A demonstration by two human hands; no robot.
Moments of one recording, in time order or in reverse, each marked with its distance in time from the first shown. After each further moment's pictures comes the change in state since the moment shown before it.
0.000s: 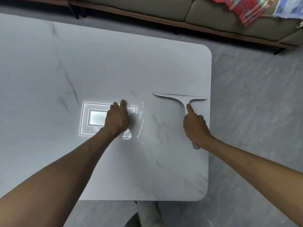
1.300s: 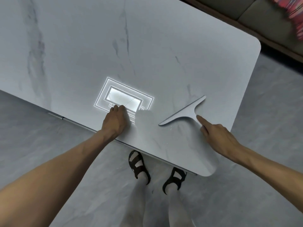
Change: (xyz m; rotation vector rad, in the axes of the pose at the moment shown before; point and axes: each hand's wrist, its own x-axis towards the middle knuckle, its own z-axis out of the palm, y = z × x) left_hand -0.200 -0.113 0.096 -0.196 0.087 -0.238; right_hand -0.124 0.048 0.036 -0.358 -0.248 -0.515
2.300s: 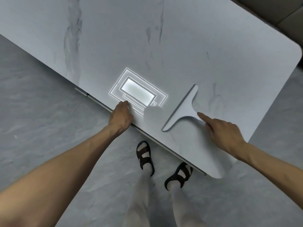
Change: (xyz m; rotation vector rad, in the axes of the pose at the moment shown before) left_hand -0.042 -0.049 0.016 -0.254 0.055 -0.245; right_hand 0.026 -0.025 0.024 -0.313 0.061 -0.203
